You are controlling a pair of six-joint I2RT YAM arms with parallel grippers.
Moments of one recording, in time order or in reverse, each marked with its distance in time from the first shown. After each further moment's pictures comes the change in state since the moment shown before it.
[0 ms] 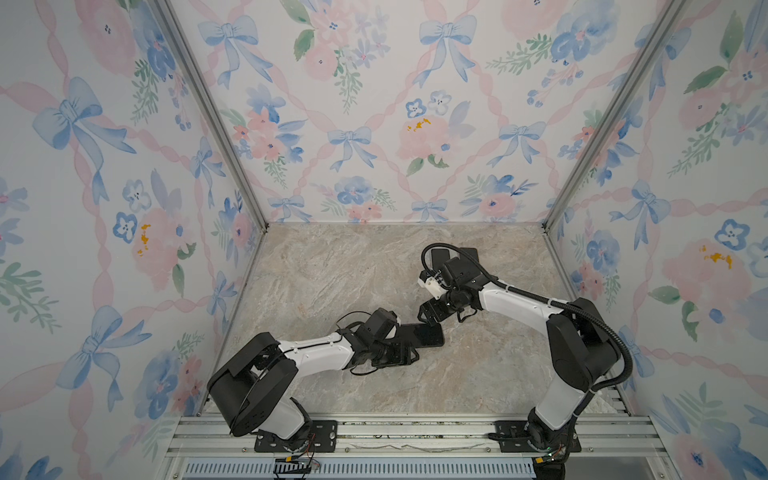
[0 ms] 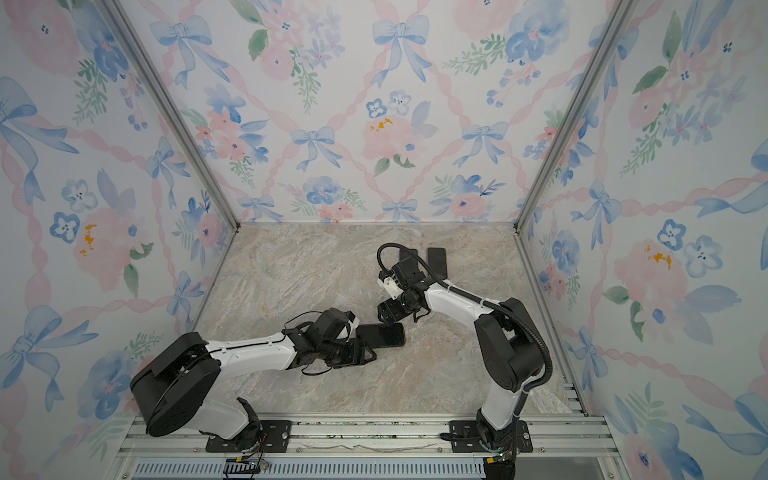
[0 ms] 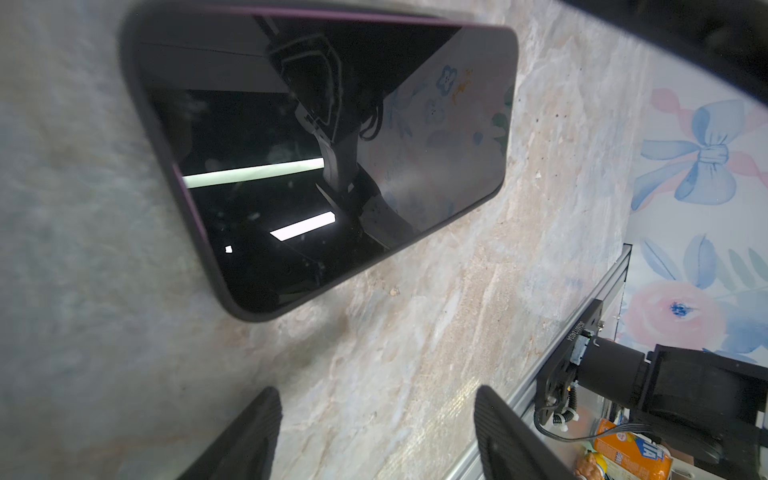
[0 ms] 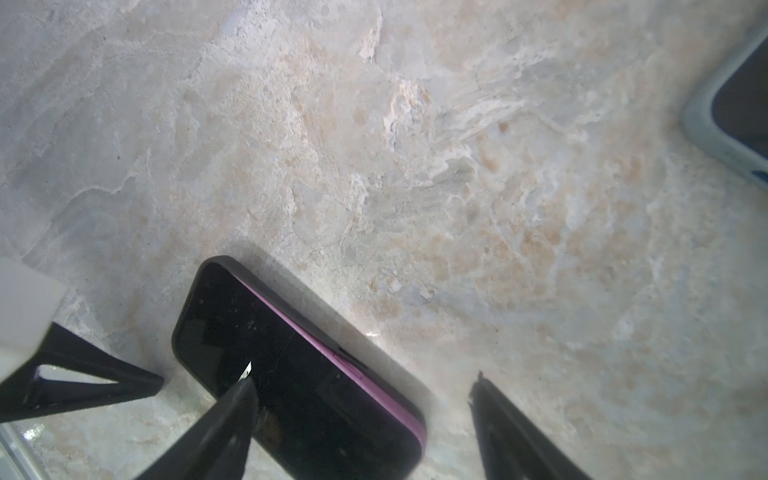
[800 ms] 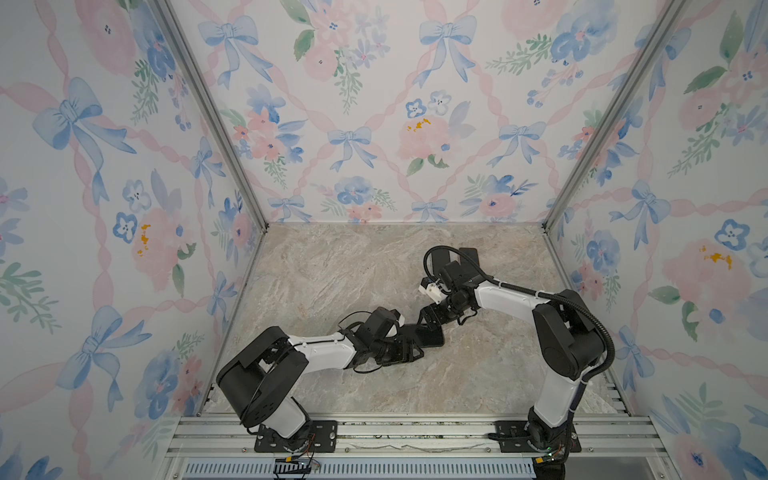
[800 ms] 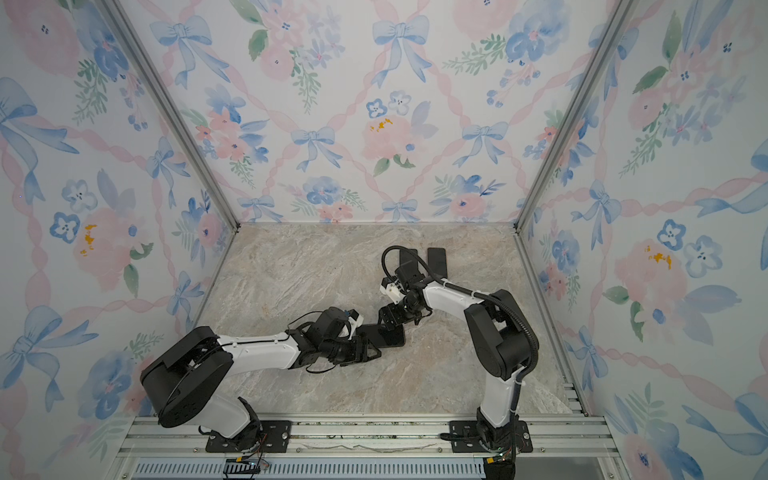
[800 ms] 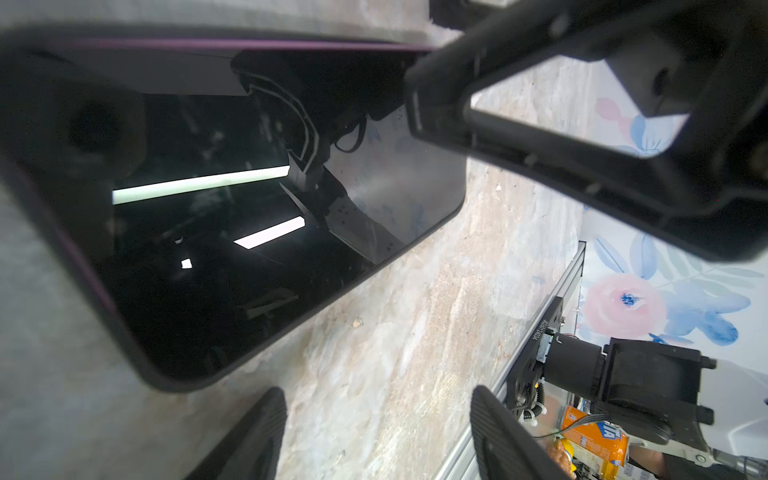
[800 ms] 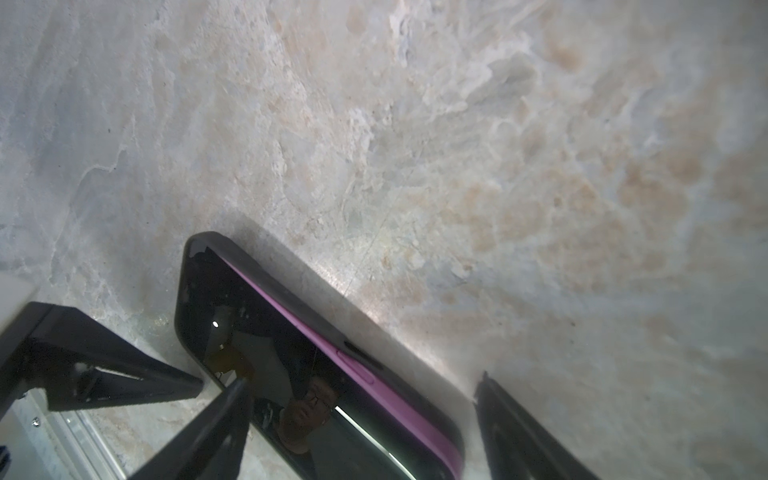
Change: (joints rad) left arm 0.029 0.061 -0.026 0.163 0.090 -0.015; right arm -0.026 0.072 -0.019 -0.024 -0.129 0.053
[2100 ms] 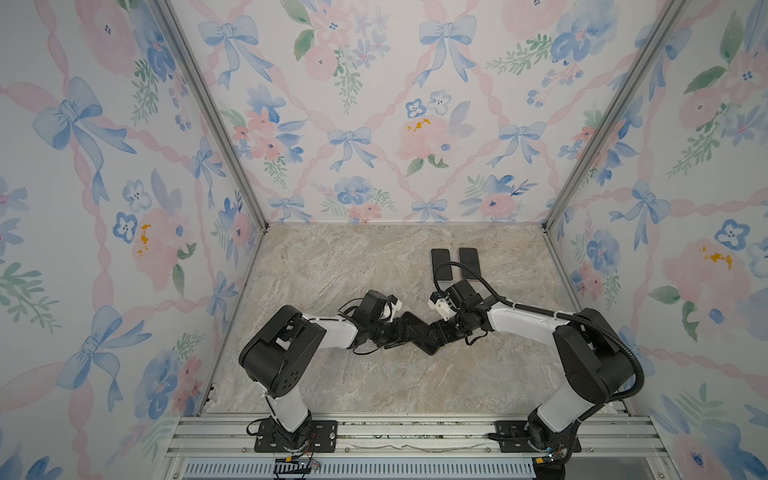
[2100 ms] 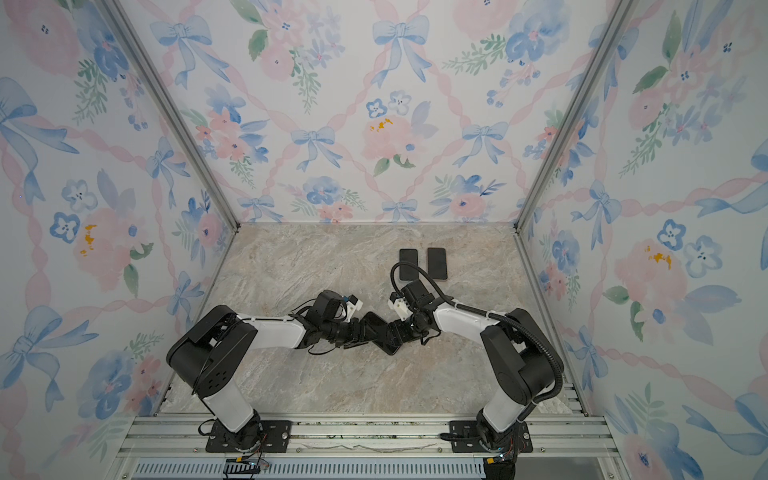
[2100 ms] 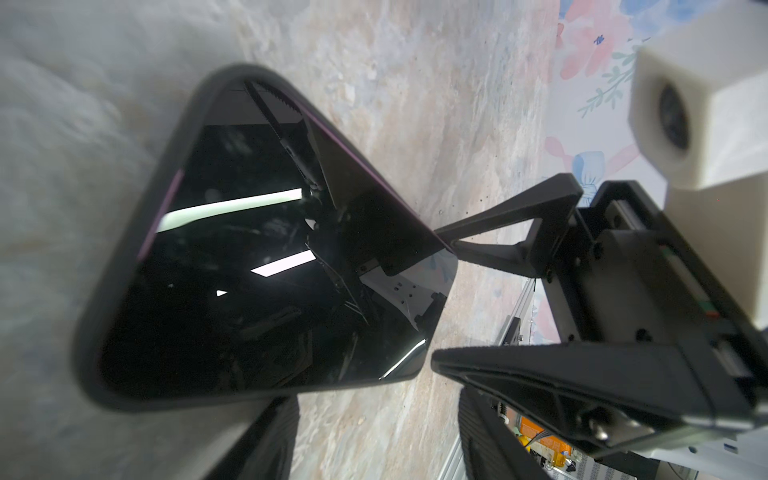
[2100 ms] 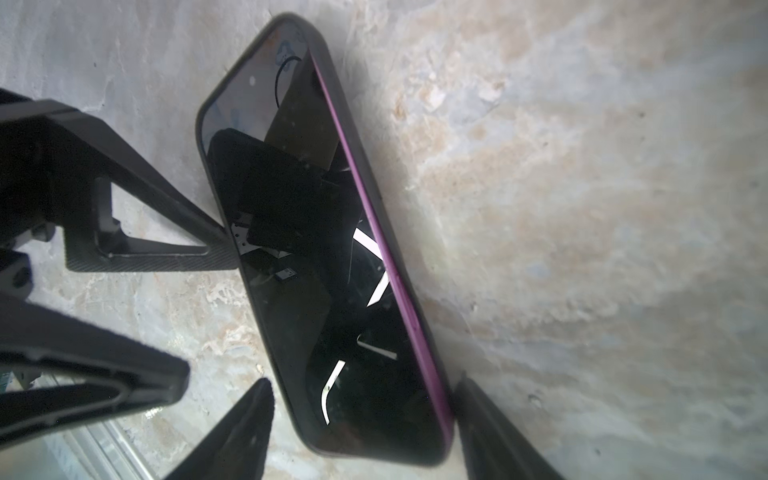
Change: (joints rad) left arm 0.168 0.187 0.116 0.084 0.189 0.072; right arm 0.058 -0.202 -0.282 0.134 0.032 0.146
